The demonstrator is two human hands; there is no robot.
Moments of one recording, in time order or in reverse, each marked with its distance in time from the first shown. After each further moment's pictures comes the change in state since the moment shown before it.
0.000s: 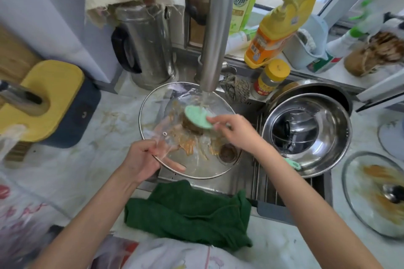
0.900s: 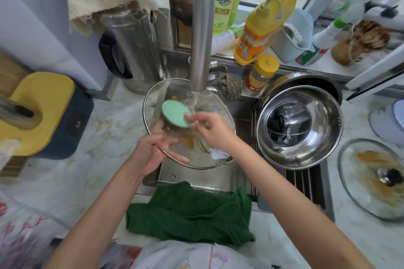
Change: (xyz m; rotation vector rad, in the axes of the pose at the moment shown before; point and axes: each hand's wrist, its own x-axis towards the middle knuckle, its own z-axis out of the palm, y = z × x) left_hand 0.022 0.004 0.010 0.180 0.019 -0.021; right_hand 0.005 -0.034 0.026 0.177 0.036 0.018
